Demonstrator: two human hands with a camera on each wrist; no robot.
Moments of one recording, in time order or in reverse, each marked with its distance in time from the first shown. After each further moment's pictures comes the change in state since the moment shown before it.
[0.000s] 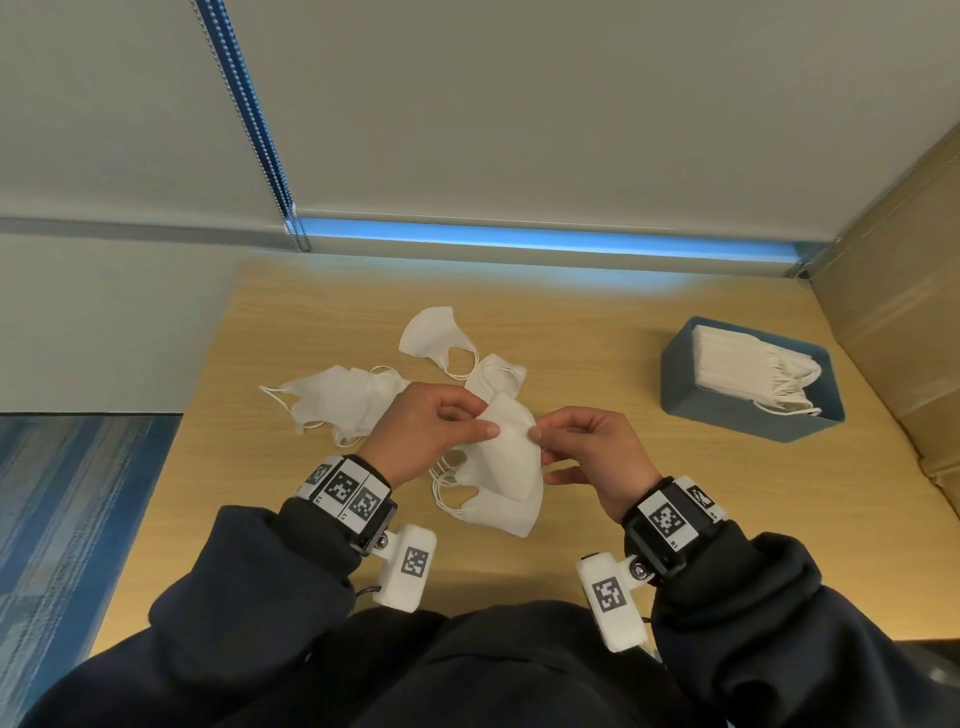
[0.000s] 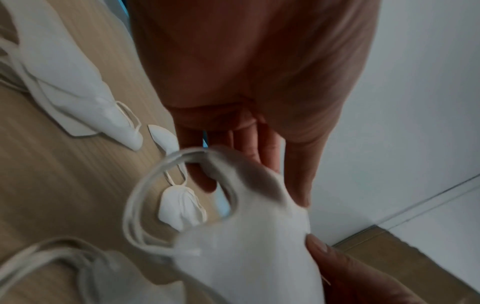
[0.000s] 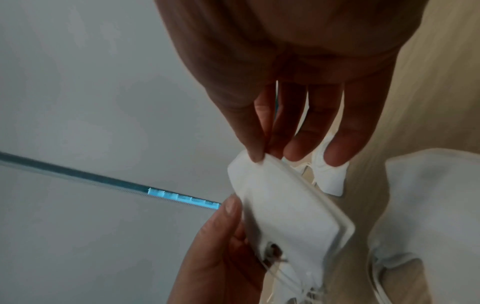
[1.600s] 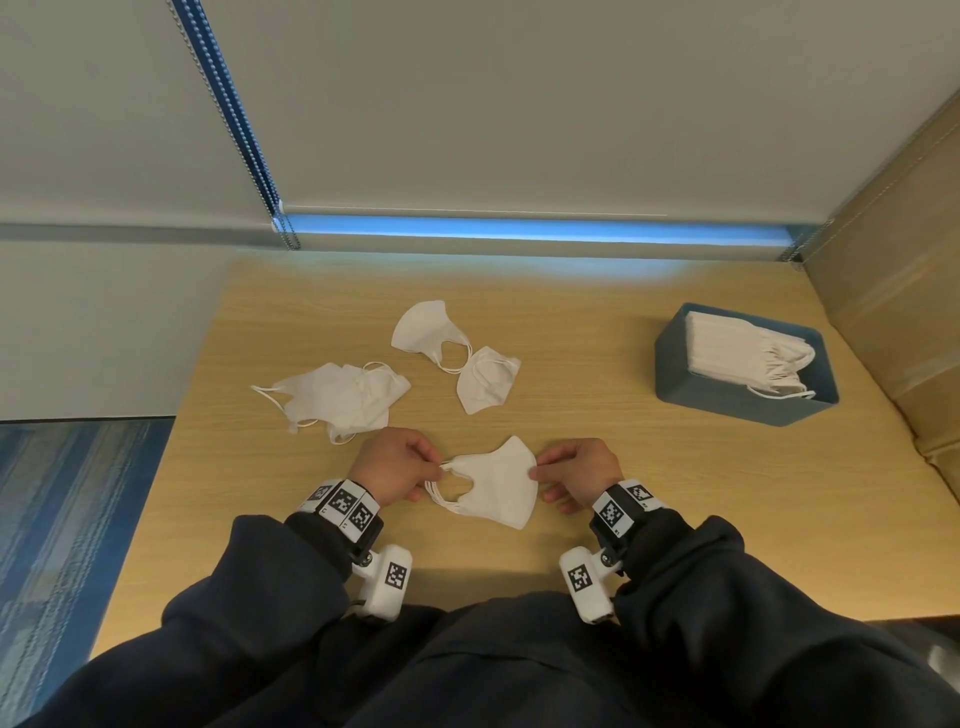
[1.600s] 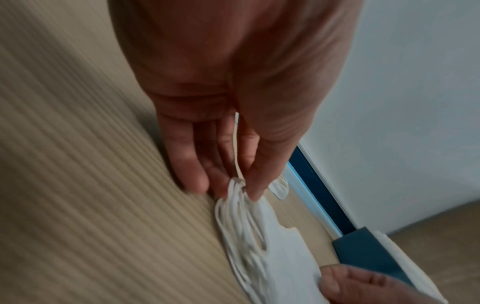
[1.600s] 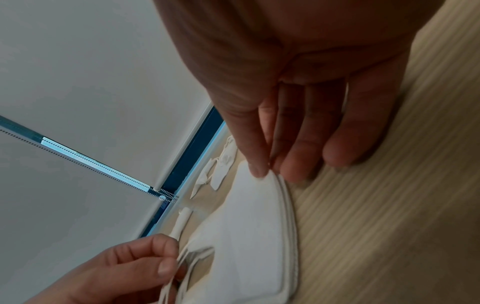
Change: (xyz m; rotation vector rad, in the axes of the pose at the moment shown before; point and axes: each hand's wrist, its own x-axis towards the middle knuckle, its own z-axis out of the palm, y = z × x) left_hand 0.004 -0.081 -0.001 0.200 0.039 -0.322; right_hand 0.037 0.071 -0.016 -0.387 0.185 0.286
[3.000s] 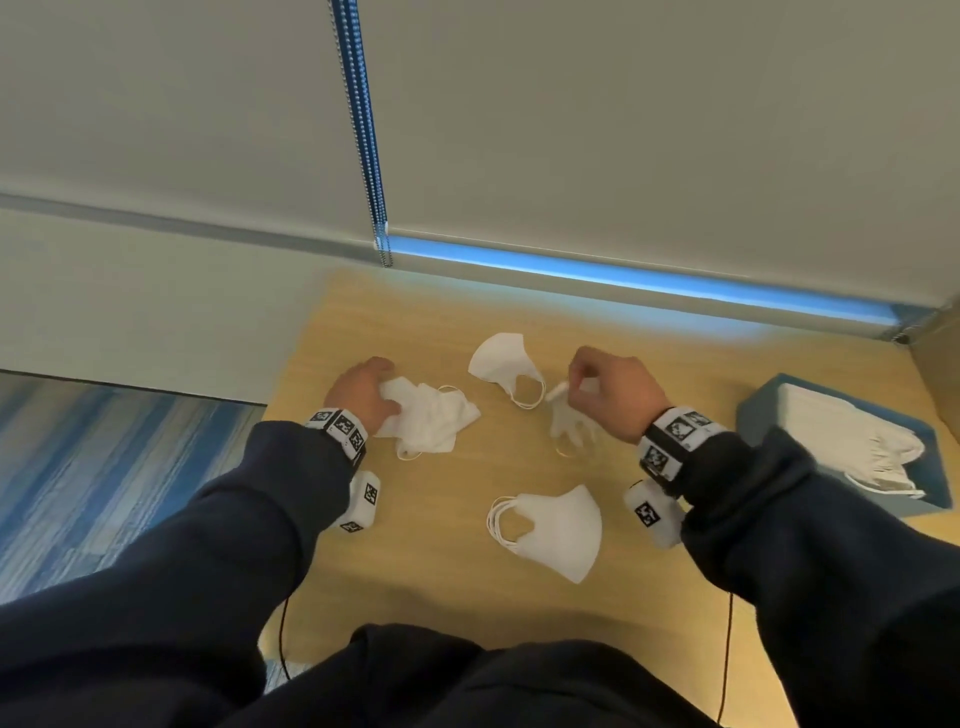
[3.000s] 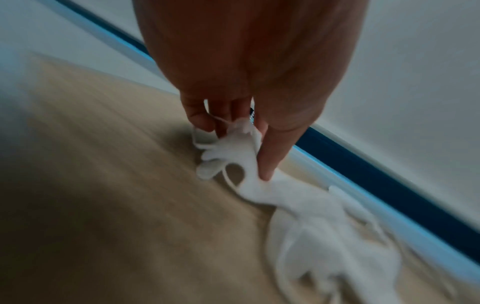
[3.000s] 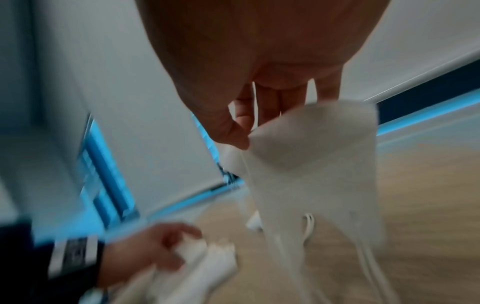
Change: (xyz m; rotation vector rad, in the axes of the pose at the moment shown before) left_hand 0.070 -0.033 -0.145 0.429 0.359 0.006; right_hand 0.017 -0.159 0.003 -0.742 0.066 -0.840
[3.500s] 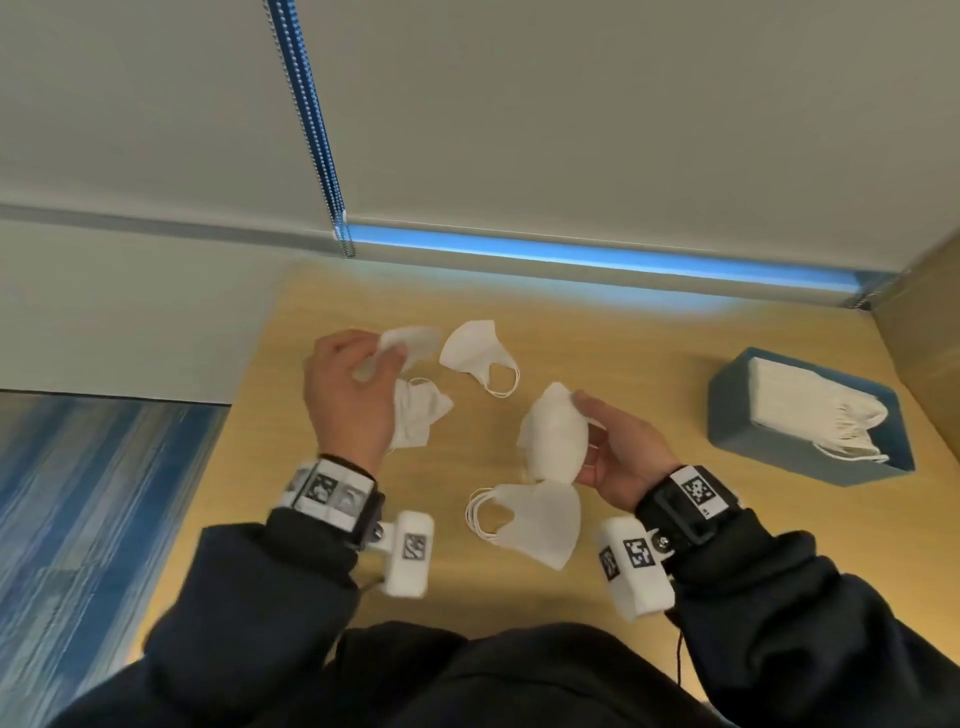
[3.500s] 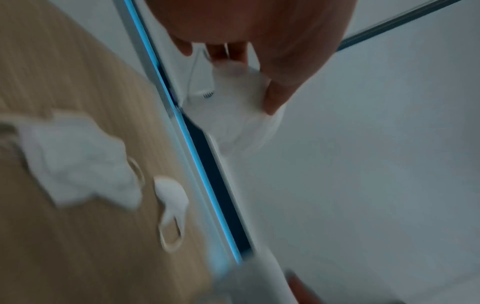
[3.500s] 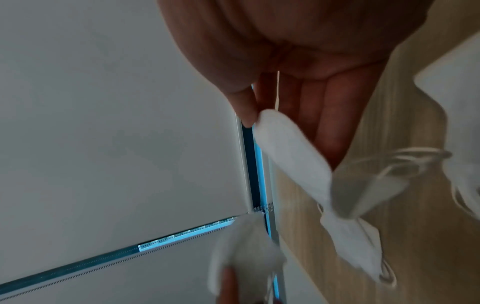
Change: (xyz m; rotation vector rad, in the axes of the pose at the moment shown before) left_hand -0.100 0.098 -0.019 -0.684 0.596 0.102; right_hand -0.068 -0.009 0.014 1.490 0.018 0.853
